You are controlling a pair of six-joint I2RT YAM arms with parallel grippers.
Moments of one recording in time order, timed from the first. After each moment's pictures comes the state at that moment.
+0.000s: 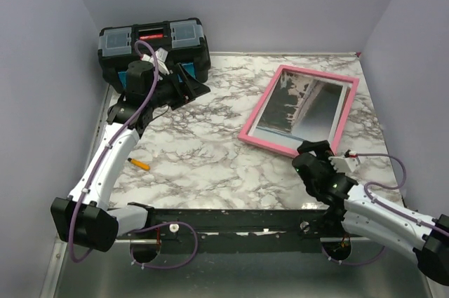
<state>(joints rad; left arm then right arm) -0.24 1.20 1.20 -0.37 0.48 -0.77 0.80 0.73 0.29 -0.24 1.10 1.44</state>
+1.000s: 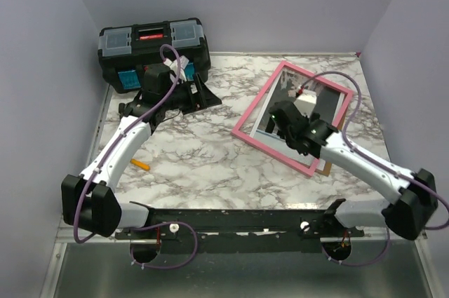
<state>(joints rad) -0.30 1.32 1.12 -0.29 0.57 -0.68 0.76 1.17 0.96 -0.69 0.73 0.86</state>
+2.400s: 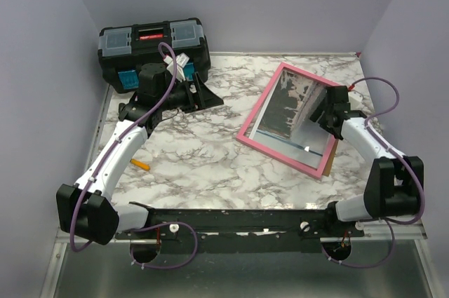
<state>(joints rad) -0.30 1.26 1.14 -0.27 0.68 -0.66 0.06 1.40 0.91 -0.43 0.36 0.61</state>
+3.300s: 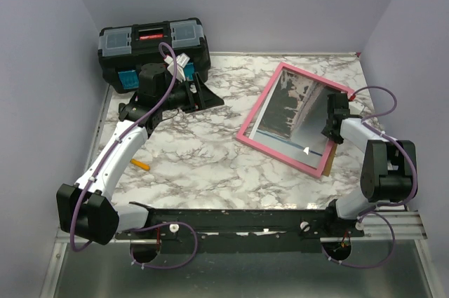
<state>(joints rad) -0.30 1.26 1.13 -0.25 0.69 -0.67 -0.03 1.55 0.85 -0.36 0.44 0.57</state>
